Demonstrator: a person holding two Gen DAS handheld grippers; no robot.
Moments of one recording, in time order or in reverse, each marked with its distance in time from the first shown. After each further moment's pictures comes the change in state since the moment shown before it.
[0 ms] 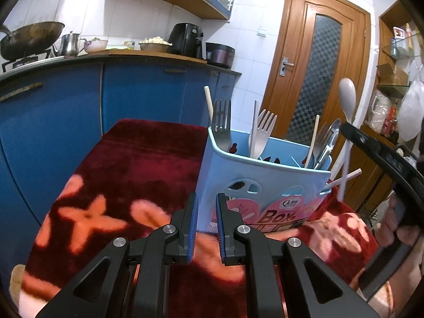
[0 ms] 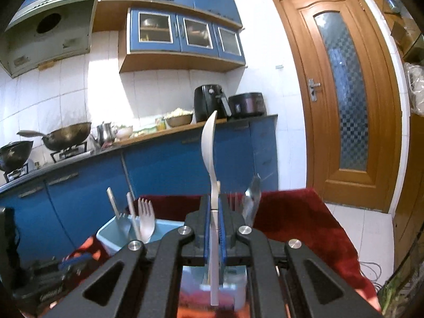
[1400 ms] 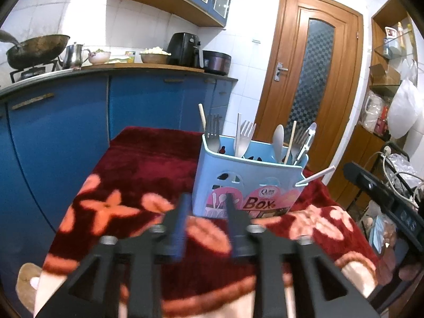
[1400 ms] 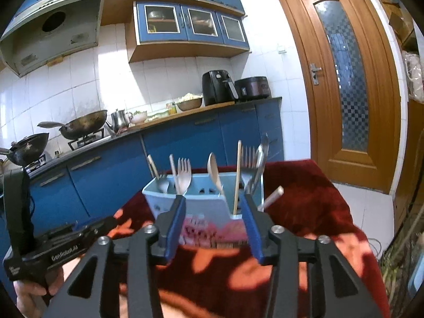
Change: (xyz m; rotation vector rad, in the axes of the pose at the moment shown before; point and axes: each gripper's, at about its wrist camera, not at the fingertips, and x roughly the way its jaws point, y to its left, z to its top) left arm -0.062 -0.006 -0.005 0.023 -0.033 0.007; right arm -0.091 0.025 -0.028 0.030 0.121 0.041
